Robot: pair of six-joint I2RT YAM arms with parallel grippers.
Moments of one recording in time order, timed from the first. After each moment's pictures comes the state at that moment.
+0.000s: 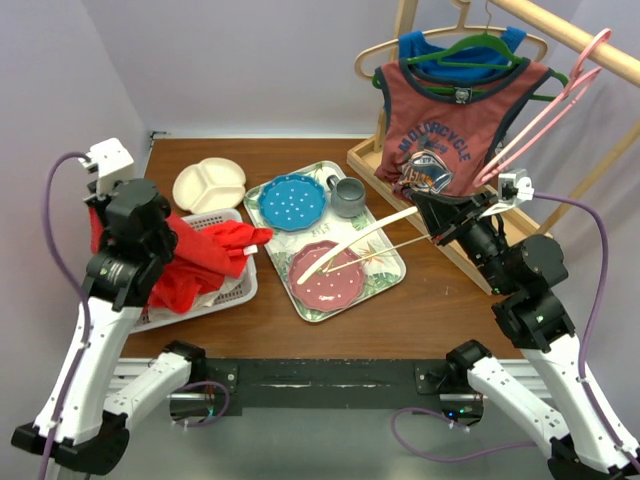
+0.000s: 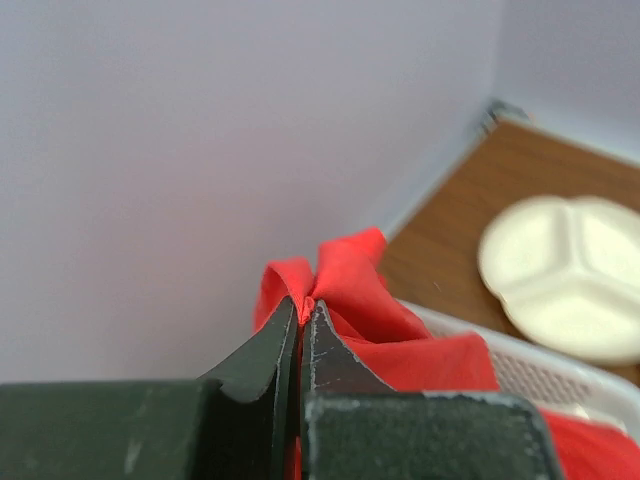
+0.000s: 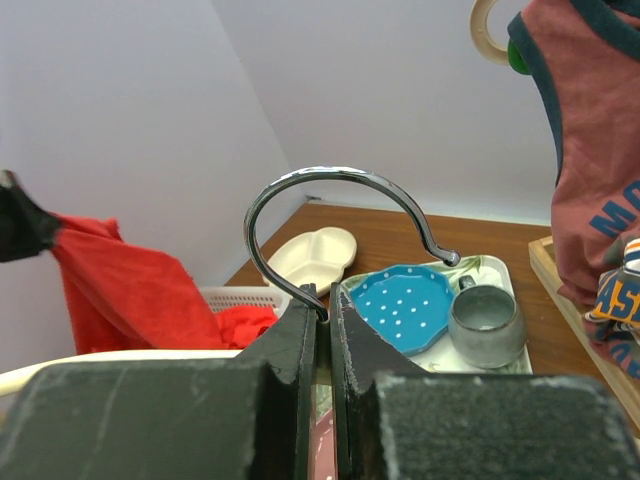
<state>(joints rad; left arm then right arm) -0.30 0.87 1.22 -0.55 -1.16 0.03 0.48 0.63 0.96 -0.11 -0.07 0.43</state>
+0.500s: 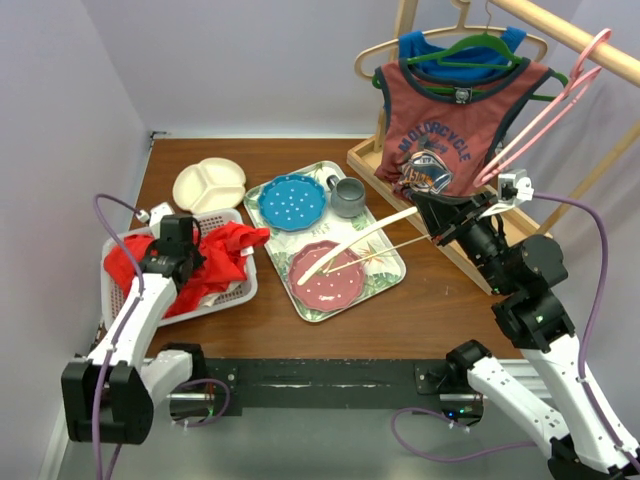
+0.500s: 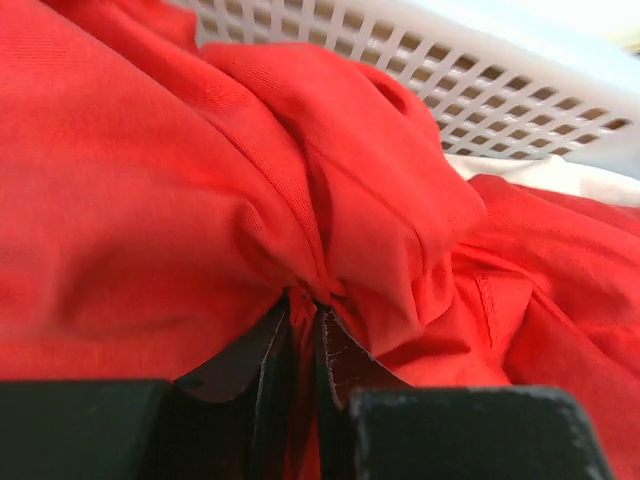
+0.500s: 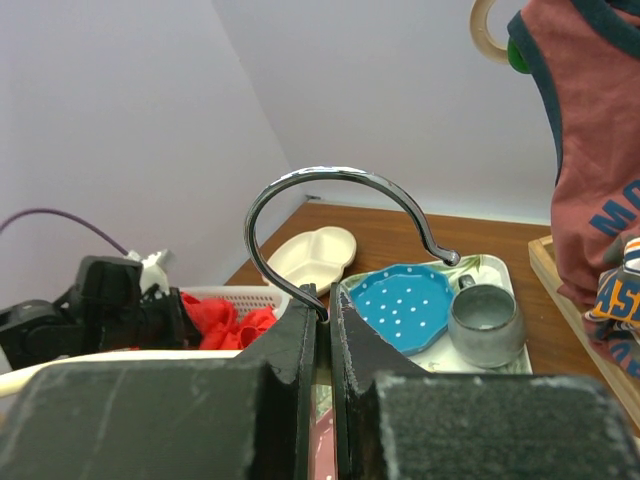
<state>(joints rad) -0.04 1.00 0.67 -0.52 -0.38 -0.53 0.48 0.63 0.96 -0.11 -0.07 0.43</state>
